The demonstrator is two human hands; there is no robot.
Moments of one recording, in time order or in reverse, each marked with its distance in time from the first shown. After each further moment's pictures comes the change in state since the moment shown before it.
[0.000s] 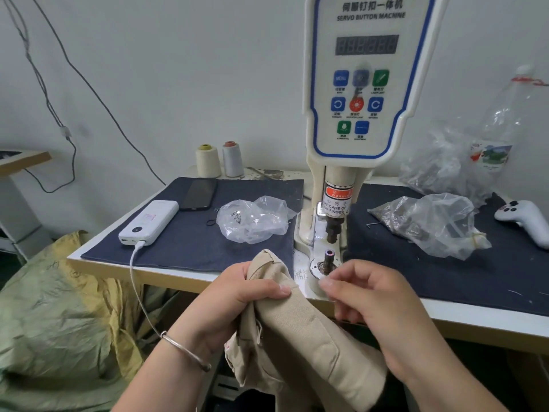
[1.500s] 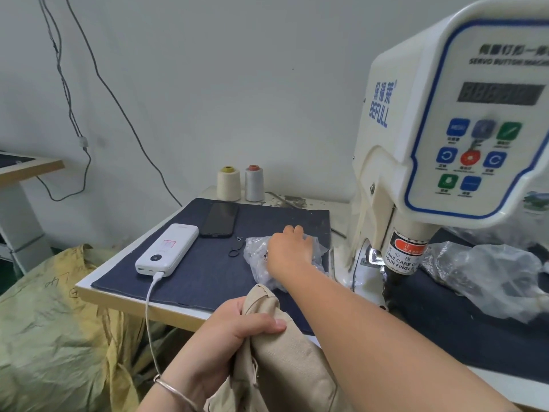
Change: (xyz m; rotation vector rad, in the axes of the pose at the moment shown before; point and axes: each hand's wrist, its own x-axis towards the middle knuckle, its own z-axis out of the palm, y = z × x) left_hand 0.016 0.001 -0.071 -0.138 0.022 -0.008; right_hand 0.227 0.009 0.164 -1.527 0.022 -0.234
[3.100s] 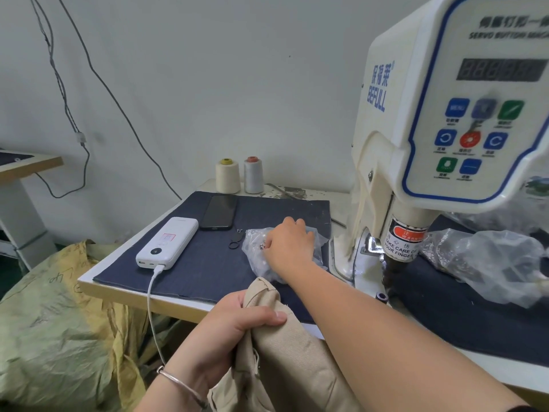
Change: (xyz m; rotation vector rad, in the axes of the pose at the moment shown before) left_hand 0.004 -0.007 -0.002 0.000 0.042 -0.020; right_hand -0.012 0.002 0.002 0.190 0.148 0.023
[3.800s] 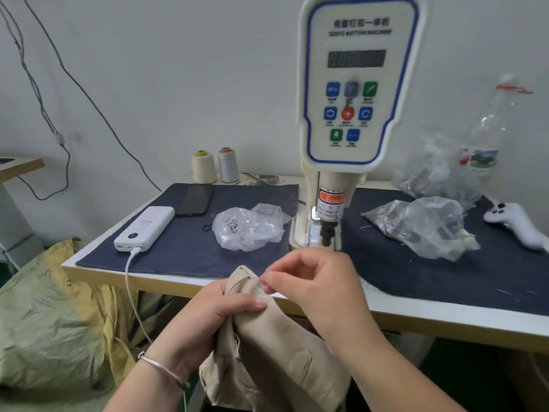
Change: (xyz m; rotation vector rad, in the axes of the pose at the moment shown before) left_hand -0.035 -0.015 0.051 0.039 -0.032 -0.002; right_hand -0.199 0.067 -0.116 1.252 -0.010 0.080
